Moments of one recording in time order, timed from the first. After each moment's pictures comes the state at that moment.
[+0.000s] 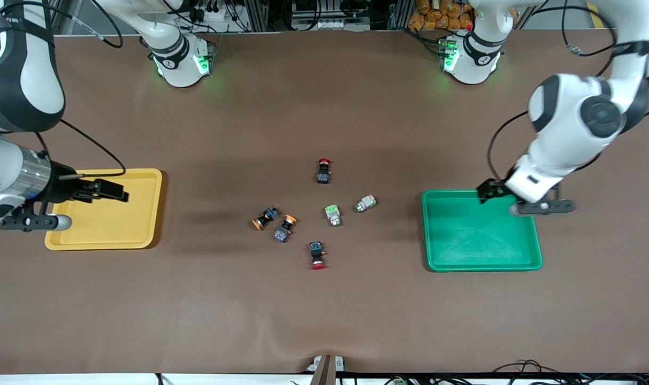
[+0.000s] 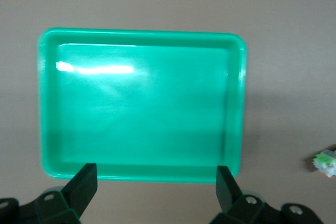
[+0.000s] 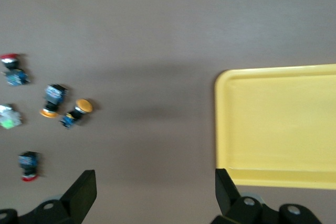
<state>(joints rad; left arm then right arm) 0.09 0.16 -0.30 -2.05 0.02 2.30 -0.23 0.01 0.27 0.00 -1.56 0.20 1.74 0.01</state>
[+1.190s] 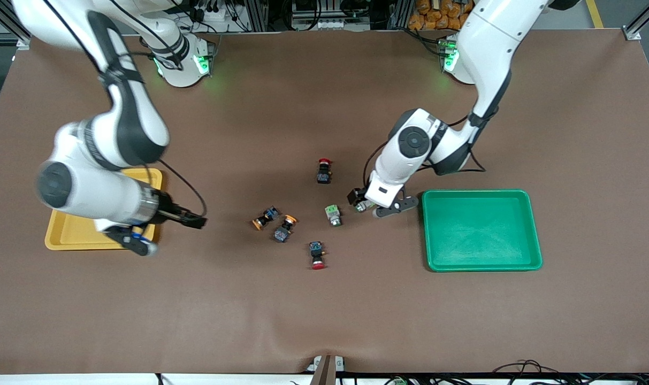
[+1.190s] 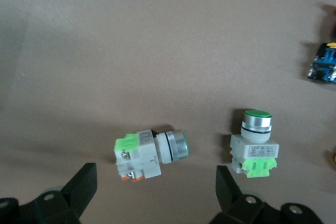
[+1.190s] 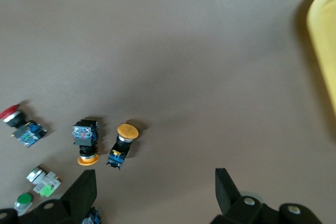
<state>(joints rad) -0.42 0.57 -0.24 -1.91 0.02 2.60 -1.01 0.23 0.46 0.02 -1.58 0.23 1.92 0.63</state>
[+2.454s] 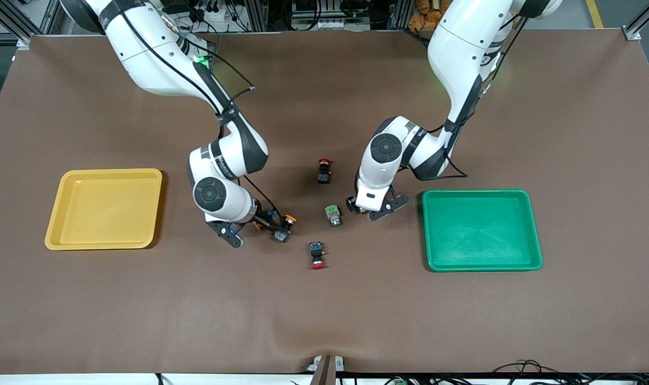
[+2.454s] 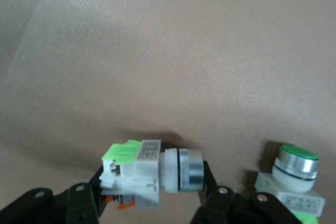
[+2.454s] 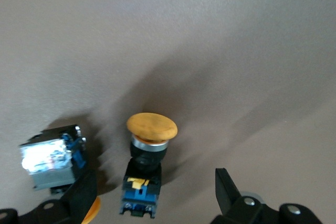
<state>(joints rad) -0.63 0.65 -0.04 -1.80 0.02 2.53 -1.19 0.46 0.68 0.02 -1.67 0.18 2.26 1.05</state>
